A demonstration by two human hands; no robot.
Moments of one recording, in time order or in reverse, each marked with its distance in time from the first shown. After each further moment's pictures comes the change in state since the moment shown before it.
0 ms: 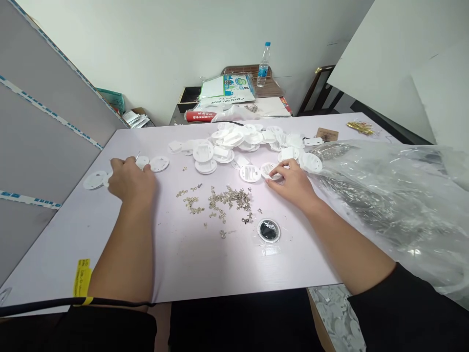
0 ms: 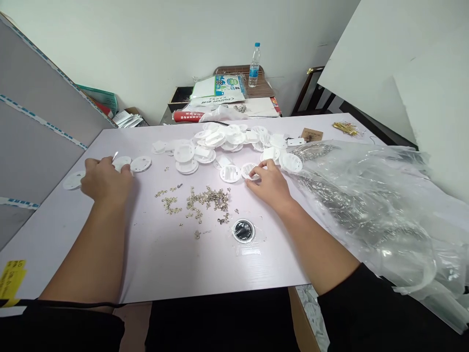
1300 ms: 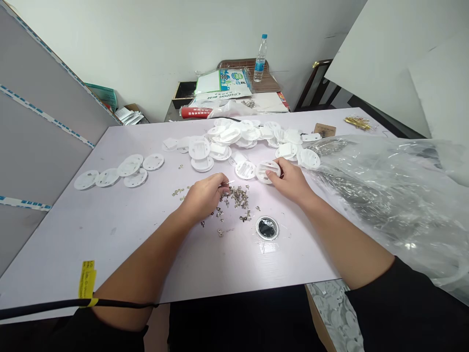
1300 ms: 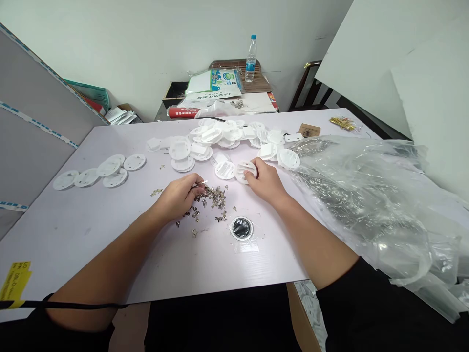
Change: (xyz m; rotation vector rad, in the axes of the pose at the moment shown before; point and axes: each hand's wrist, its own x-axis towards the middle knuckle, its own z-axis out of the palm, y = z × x) left_hand -0.067 0.074 0.088 0.208 -0.485 0.322; right_hand 0.000 -0.007 -0.002 0.255 -0.029 0.056
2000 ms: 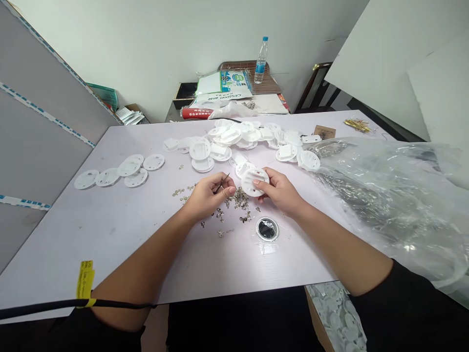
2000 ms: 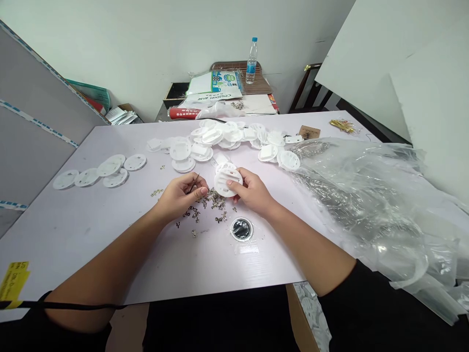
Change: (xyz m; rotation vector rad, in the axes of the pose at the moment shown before) left_hand 0.000 0.010 0.003 -0.634 0.023 -0.029; right_hand -0.024 -0.031 0.020 0.778 -0.317 0.073
